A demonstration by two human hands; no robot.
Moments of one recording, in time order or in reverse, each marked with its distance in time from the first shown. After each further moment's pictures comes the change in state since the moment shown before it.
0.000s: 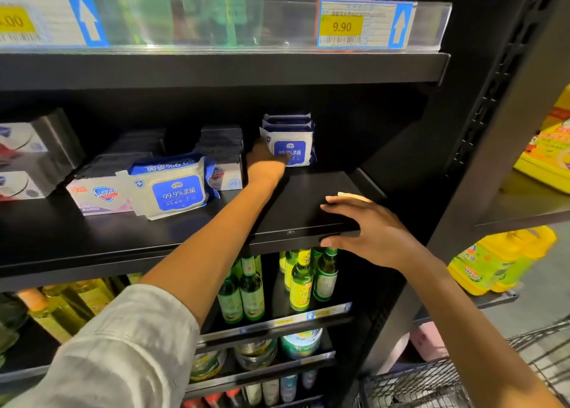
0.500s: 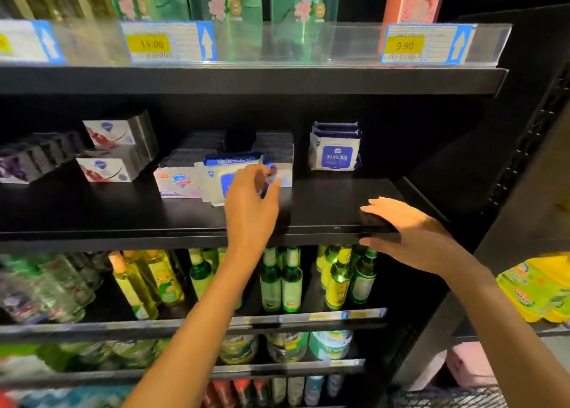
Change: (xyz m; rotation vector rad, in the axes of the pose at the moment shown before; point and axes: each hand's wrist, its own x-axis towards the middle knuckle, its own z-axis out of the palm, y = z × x) left_hand -0.155 -0.035 -0.127 -0.046 0.374 0.248; right_hand -0.007 -0.009 0.003 -0.100 0.044 -0.060
